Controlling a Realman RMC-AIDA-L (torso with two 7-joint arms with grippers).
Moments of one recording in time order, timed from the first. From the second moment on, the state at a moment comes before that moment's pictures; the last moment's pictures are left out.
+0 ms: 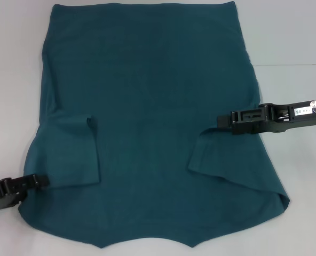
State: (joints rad) left arm -0.38 -2.10 0.30 0.82 2.38 1.53 -2.27; right arm 0.72 1.95 -0.77 -0.64 -2.09 -1.56 2.36
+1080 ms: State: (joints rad) left arm -0.39 -2.10 0.33 0.82 2.38 1.51 -2.30; right arm 0.72 1.94 -0.76 -0.64 -2.10 -1.57 2.36
